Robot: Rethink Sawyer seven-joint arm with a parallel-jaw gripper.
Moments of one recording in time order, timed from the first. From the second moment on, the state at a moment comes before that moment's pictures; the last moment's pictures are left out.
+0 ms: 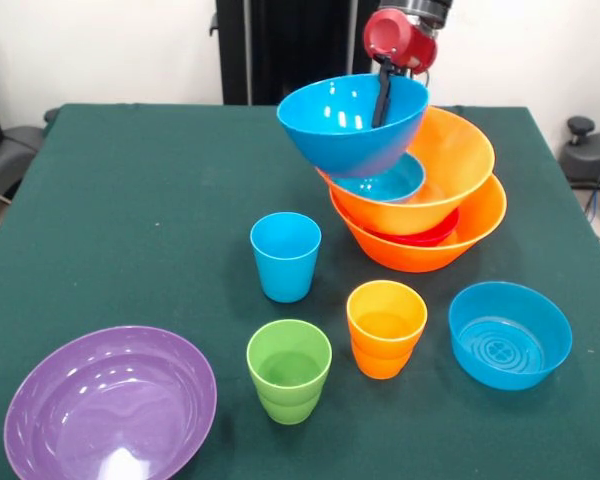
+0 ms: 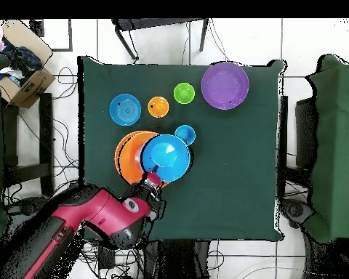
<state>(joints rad) 0.81 -0.14 -0.78 1.53 -1.48 -0.27 3.07</state>
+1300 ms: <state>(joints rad) 0.98 -0.22 -0.78 1.57 -1.58 -0.44 3.19</state>
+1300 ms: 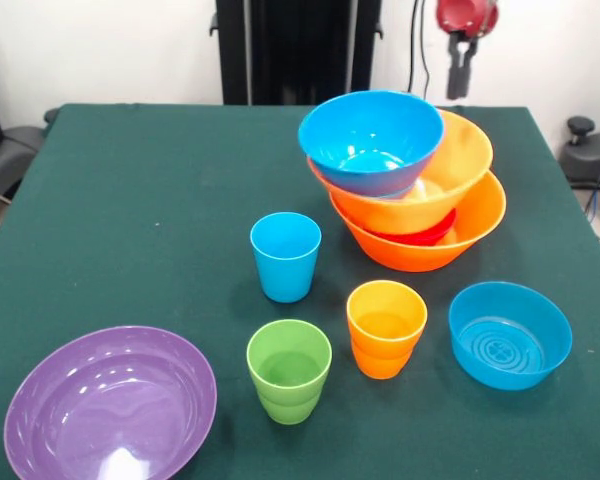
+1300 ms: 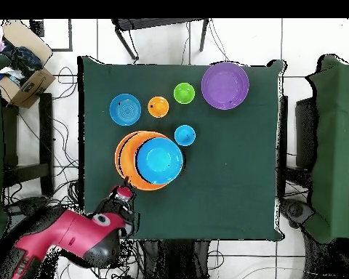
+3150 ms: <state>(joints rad) 0.92 -0.23 -1.48 1.20 -1.84 -1.26 3.87</state>
